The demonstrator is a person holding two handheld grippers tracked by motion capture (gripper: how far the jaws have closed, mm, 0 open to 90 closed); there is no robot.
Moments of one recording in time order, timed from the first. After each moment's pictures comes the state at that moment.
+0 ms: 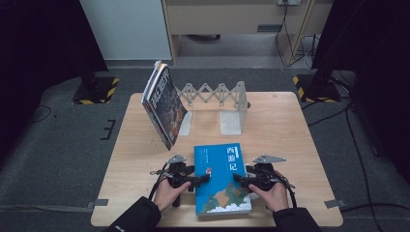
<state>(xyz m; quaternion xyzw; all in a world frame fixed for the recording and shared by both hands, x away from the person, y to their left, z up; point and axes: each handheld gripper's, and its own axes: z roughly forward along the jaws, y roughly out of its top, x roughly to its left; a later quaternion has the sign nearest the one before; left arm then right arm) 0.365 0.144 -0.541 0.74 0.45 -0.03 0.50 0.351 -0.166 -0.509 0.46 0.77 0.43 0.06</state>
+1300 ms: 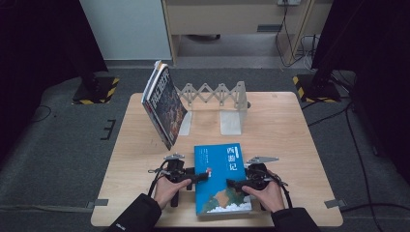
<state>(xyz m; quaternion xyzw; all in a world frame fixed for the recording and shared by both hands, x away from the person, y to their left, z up) 0.370 0.151 -0.534 0.73 0.48 -0.08 0.48 0.355 -0.153 -0.520 0.45 0.78 0.43 0.01</state>
